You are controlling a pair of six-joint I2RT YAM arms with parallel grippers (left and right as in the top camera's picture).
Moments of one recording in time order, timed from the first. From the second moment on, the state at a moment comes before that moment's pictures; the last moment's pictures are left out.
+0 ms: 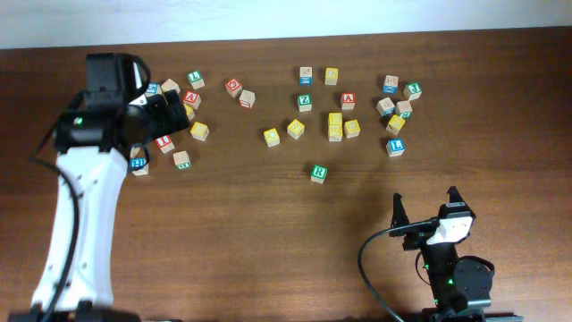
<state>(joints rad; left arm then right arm) 0.00 1.57 1.55 -0.98 -0.05 -0.32 0.02 0.01 0.01 -0.07 -0.05 0.03</state>
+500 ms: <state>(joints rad) 0.08 1.96 1.55 -0.79 -0.10 -0.33 0.02 0.01 0.01 -0.07 -0.05 0.03</state>
